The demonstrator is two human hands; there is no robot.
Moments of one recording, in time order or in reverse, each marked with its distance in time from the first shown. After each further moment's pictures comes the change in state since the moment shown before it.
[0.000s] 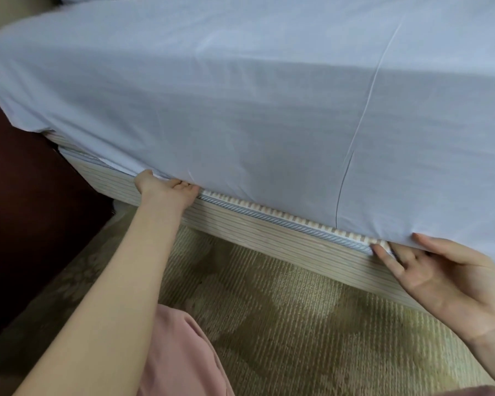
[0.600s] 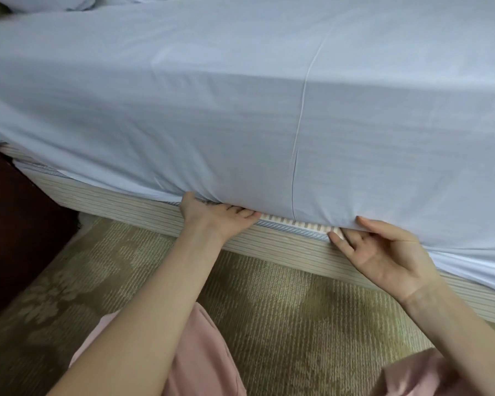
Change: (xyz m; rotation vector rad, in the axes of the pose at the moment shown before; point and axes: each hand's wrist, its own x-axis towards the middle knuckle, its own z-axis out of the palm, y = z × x) left_hand -0.068 -0.100 0.011 0.061 -0.105 -0.452; right_hand -0.009 -0.002 0.006 0.014 0.032 0.052
